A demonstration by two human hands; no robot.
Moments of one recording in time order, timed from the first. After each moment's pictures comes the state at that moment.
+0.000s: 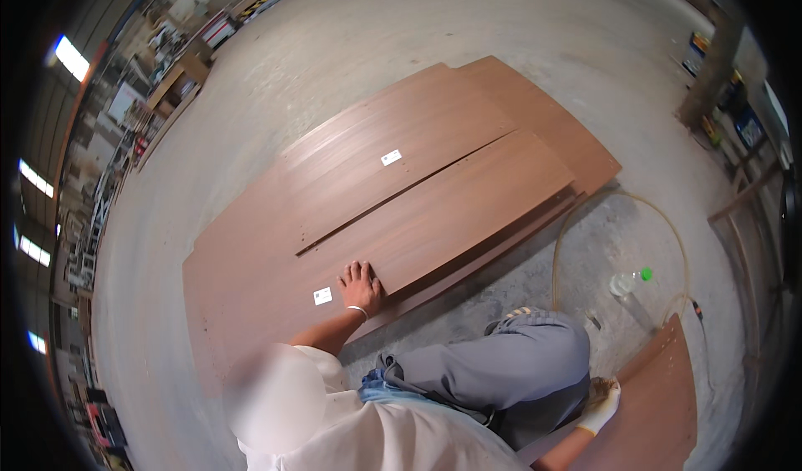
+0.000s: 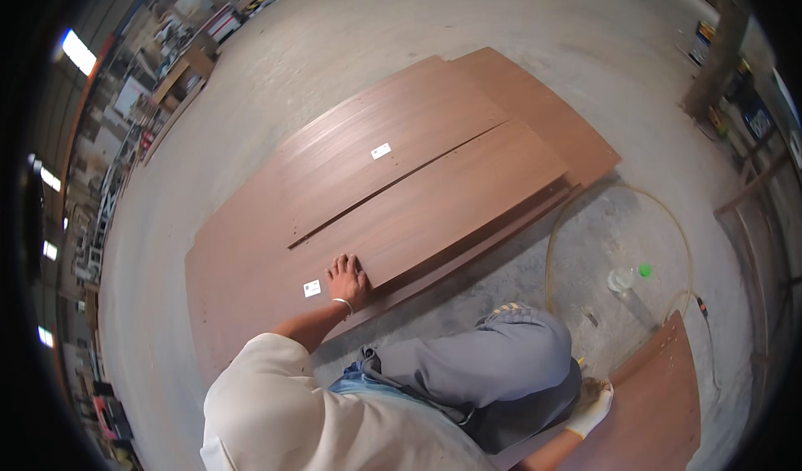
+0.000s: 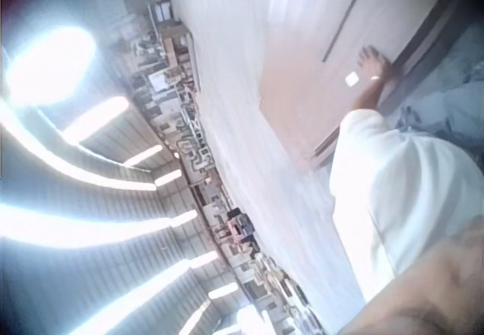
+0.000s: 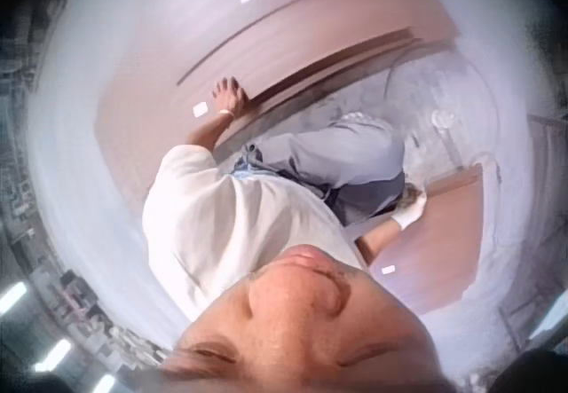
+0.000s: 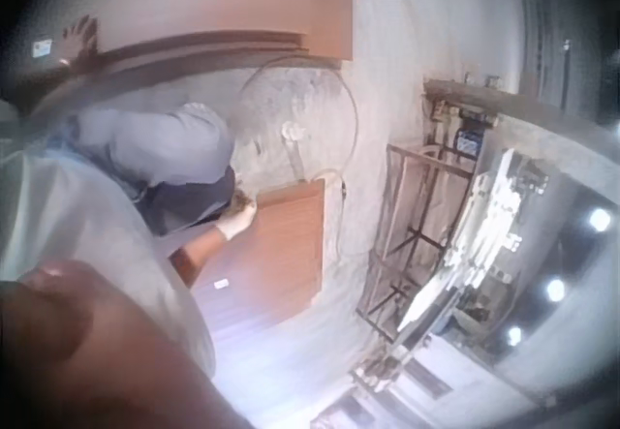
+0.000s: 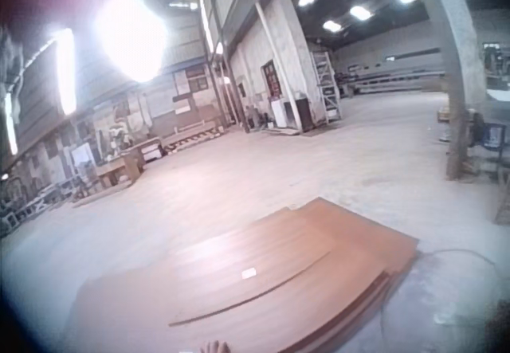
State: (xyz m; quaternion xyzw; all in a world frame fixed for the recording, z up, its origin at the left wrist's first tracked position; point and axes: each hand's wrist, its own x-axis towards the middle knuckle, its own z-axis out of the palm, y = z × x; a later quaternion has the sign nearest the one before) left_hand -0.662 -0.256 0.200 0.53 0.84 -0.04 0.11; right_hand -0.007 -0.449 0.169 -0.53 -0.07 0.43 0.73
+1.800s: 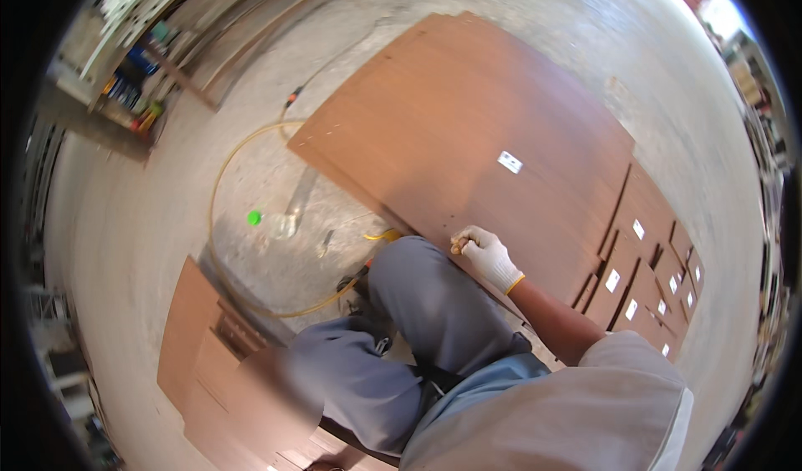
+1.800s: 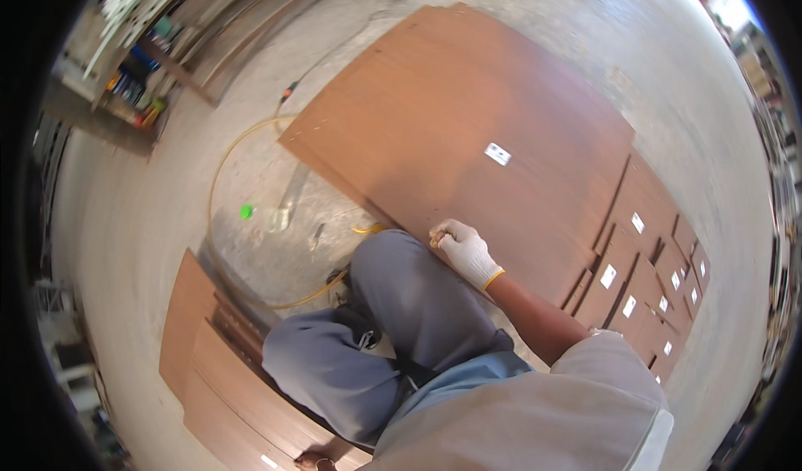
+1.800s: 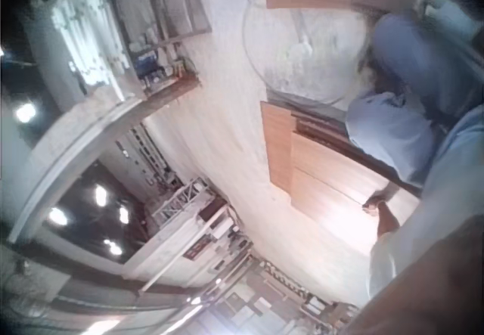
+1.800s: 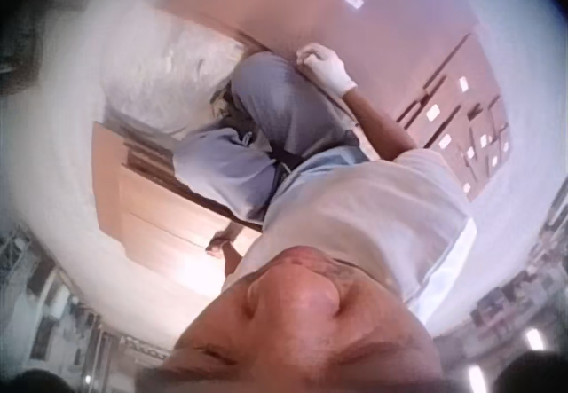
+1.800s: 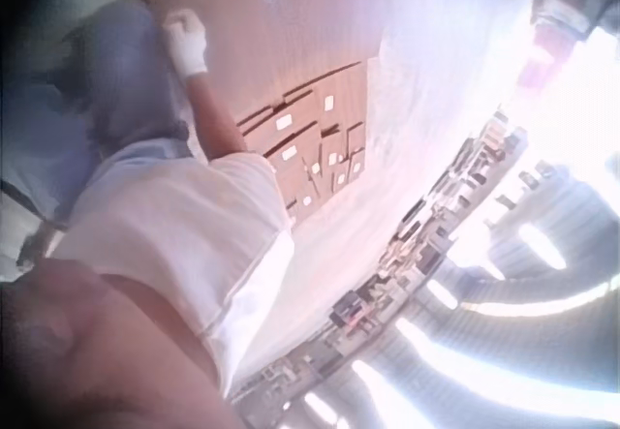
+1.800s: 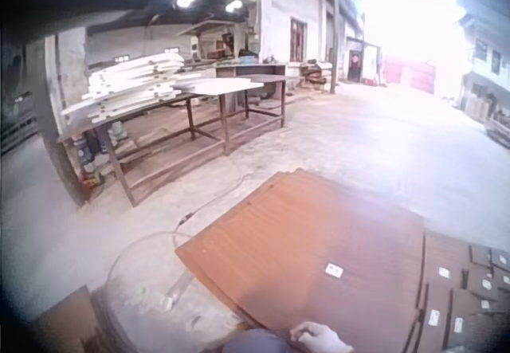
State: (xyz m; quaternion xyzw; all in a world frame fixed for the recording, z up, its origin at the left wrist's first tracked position) left_hand -0.664 -0.040 0.156 0.69 0.71 0.05 -0.13; right_hand -0.152 -0.586 0.244 -0.78 0.12 0.14 0.59
